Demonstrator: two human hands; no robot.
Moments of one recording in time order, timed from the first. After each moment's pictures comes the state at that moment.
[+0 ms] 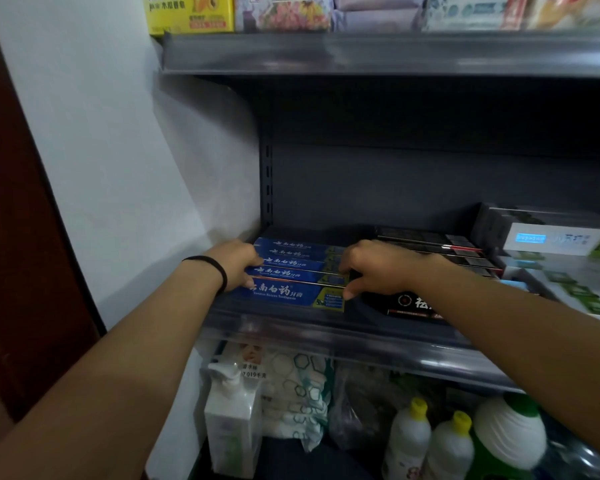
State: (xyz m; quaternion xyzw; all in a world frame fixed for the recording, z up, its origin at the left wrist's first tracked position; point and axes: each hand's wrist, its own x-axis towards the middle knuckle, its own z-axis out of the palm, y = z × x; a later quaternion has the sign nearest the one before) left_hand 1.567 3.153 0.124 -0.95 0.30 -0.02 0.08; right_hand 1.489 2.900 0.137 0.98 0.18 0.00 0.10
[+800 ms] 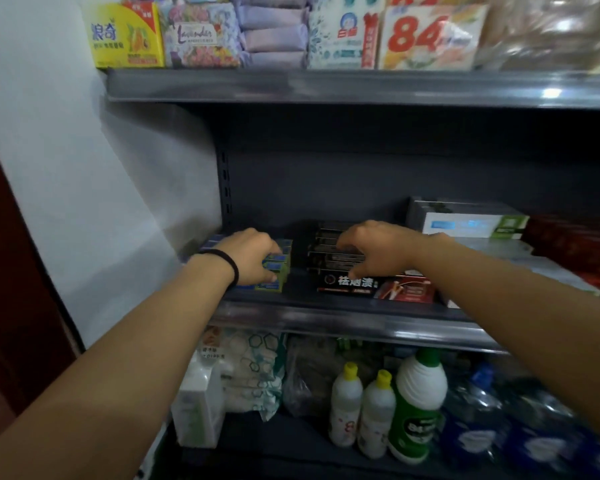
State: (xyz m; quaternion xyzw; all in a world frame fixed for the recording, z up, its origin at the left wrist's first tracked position) left_hand 1.462 3.076 0.156 -0.94 0.34 -0.06 -0.01; right_hand 1.394 2.841 0.176 0.99 0.12 0.04 0.10
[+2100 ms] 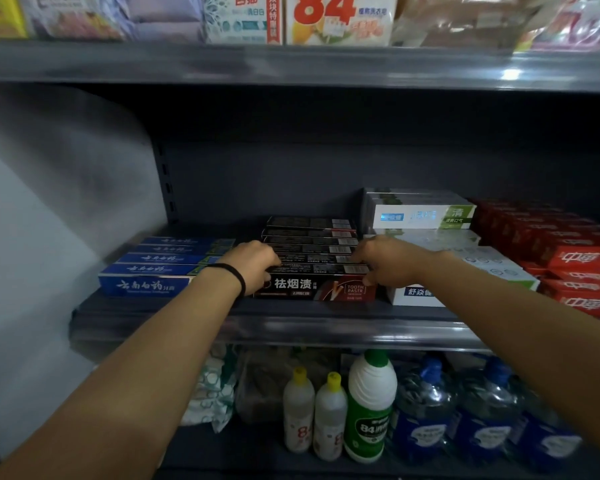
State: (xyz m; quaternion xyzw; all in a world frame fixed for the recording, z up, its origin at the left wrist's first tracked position) left_hand 1.474 2.952 0.122 -0.91 0.40 -0.05 0.01; right_hand 1.371 2.708 0.136 1.00 0.04 0.02 0.06
